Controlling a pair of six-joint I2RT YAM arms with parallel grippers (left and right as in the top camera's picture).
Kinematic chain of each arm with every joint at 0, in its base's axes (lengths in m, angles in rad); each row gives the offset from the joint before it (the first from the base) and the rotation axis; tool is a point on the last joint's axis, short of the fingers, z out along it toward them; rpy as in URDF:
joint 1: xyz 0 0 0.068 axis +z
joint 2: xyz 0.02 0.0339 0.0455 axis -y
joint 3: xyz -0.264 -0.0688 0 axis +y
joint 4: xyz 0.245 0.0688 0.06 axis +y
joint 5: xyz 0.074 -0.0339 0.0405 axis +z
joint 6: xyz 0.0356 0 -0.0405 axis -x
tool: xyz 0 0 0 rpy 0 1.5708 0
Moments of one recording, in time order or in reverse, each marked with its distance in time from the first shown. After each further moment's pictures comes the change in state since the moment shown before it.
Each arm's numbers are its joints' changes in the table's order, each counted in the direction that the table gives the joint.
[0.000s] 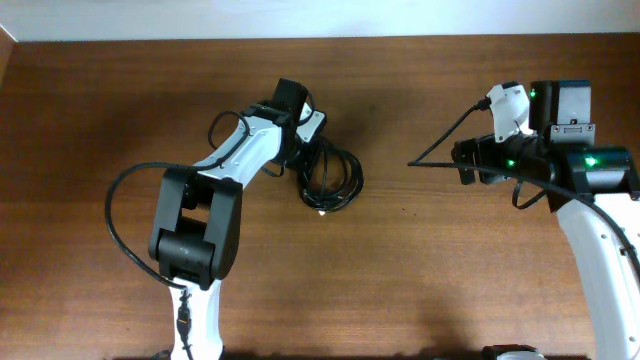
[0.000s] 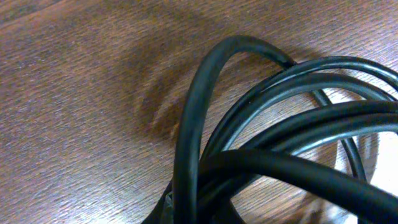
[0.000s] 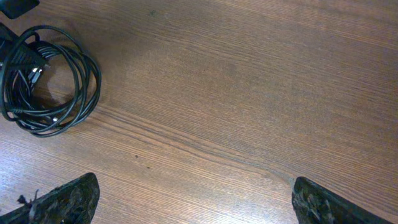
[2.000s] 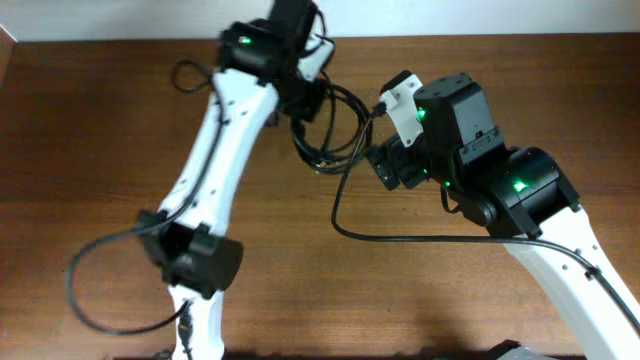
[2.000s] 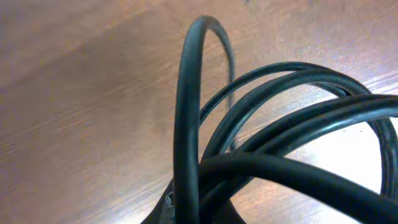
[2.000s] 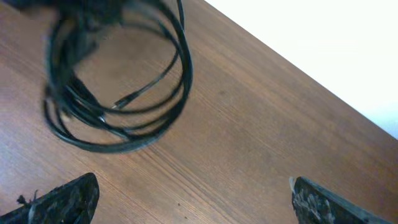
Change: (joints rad) left arm -0.071 0.047 -0.771 0.702 0.165 0.004; right arm 0.507 -0.028 -0.215 -0.010 -0.262 -0.031
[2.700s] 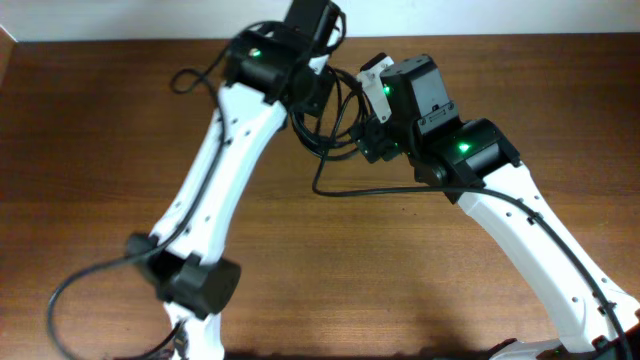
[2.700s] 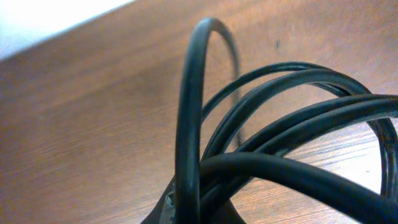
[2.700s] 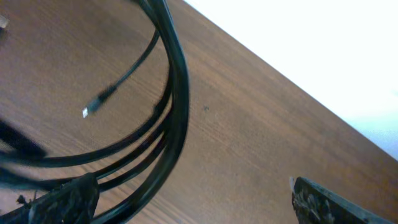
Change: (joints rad) left arm -0.069 0.118 0.014 -0.063 0.230 0.100; right arm -0.014 -0.177 -0.002 -0.183 -0.069 0.031
